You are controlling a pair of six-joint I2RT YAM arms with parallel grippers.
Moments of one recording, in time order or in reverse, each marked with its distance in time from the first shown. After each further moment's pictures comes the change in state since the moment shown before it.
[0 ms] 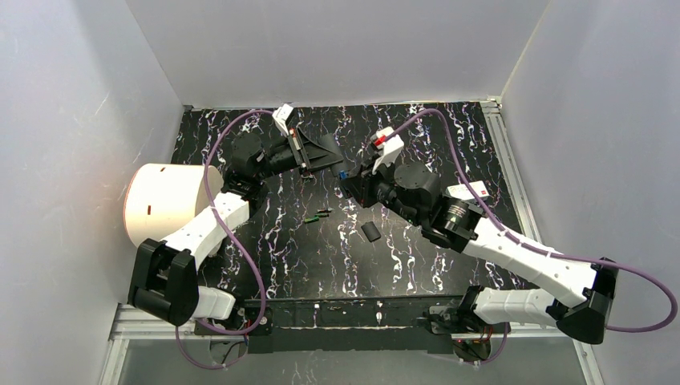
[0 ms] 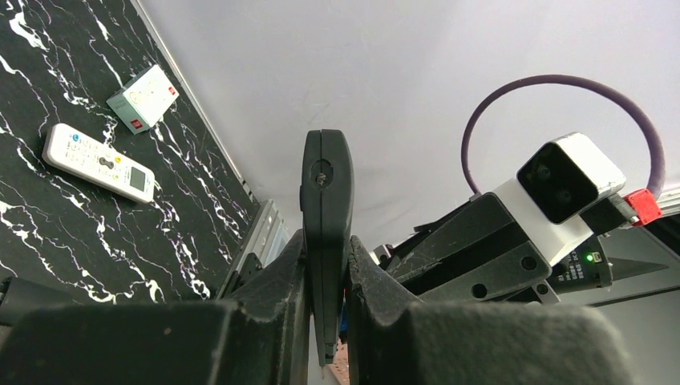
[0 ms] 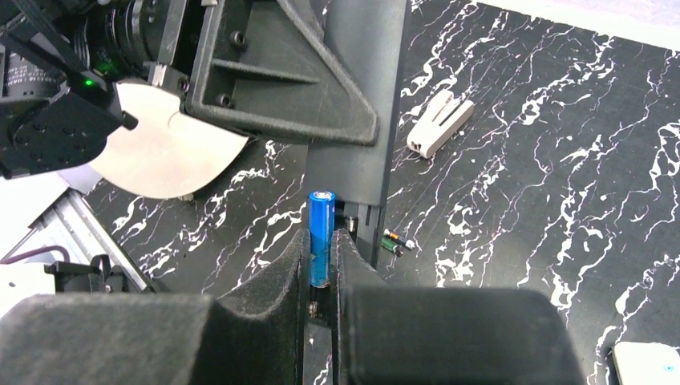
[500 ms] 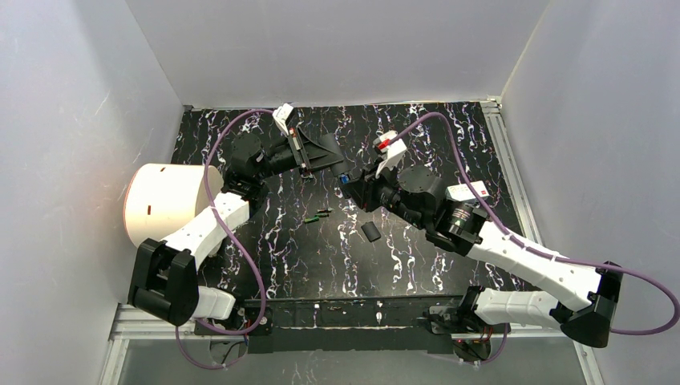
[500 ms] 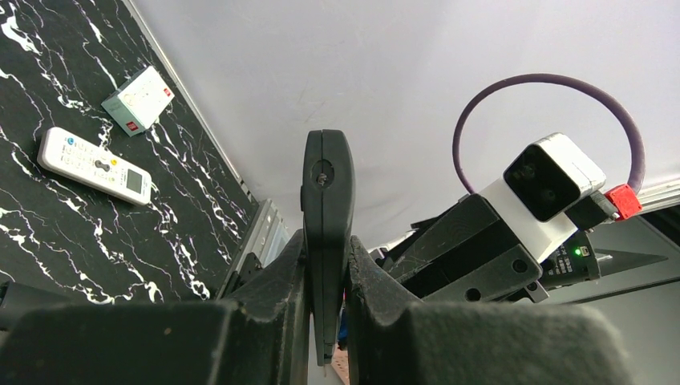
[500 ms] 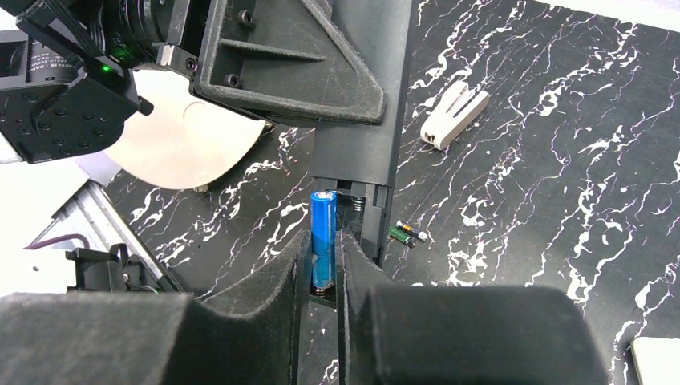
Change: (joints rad) left arm 0.000 0.000 0.000 0.022 0.002 -0.003; right arm 0.003 -0.047 -0.042 -0.008 -0.030 0.026
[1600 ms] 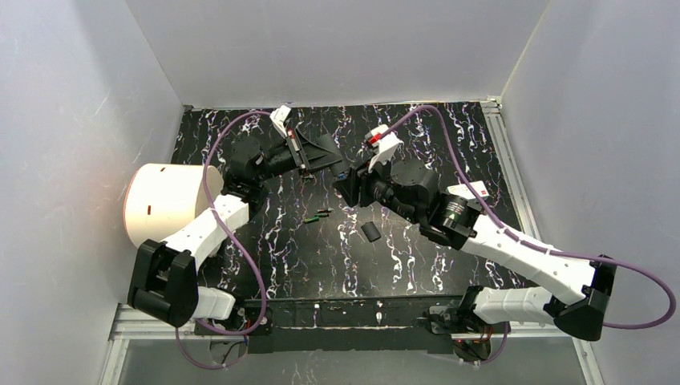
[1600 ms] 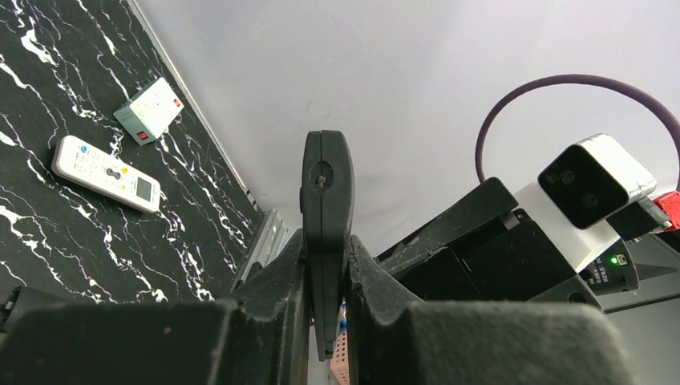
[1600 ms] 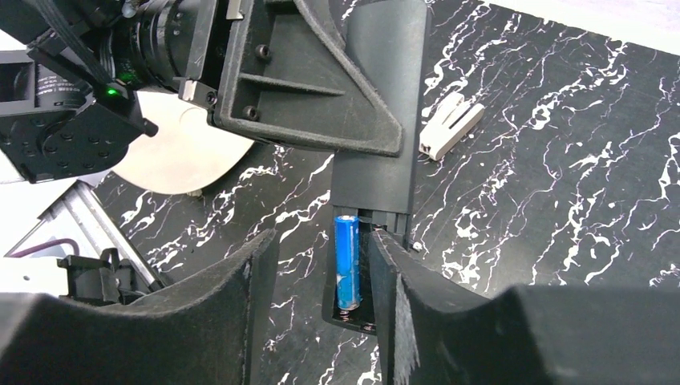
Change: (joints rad) left arm 0.001 -0.008 -0.023 0.022 -0.029 0.006; right arm 0.010 0.061 0.087 -0.032 0.011 -0.031
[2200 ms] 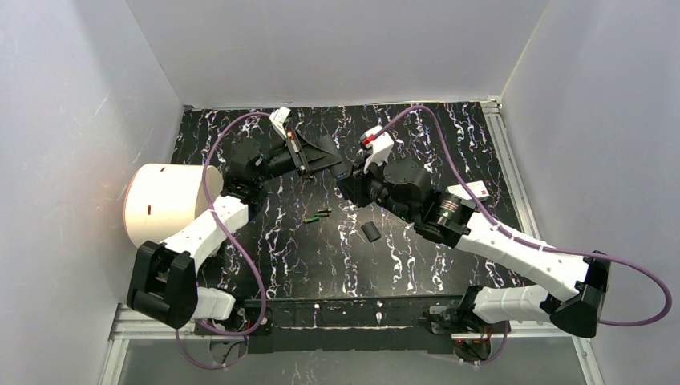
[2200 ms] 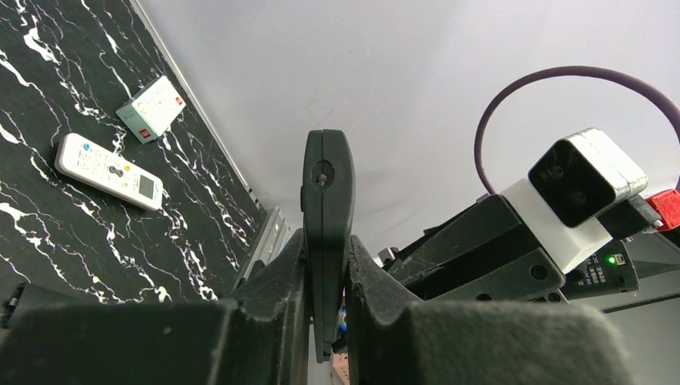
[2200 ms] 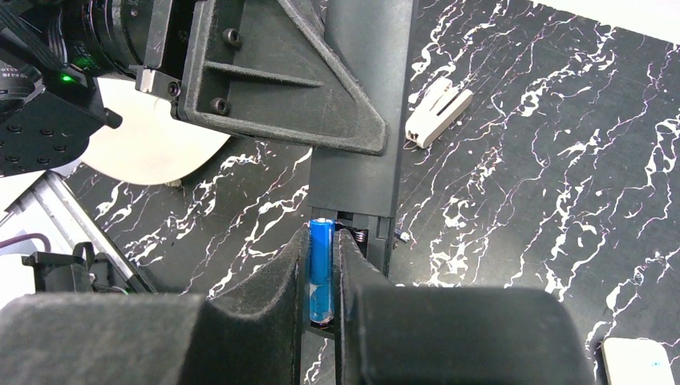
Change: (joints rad) left arm 0.000 -0.009 -0.016 -0.001 0.004 0.005; right arm -0.003 0.035 0.006 -0.022 0.023 -0.017
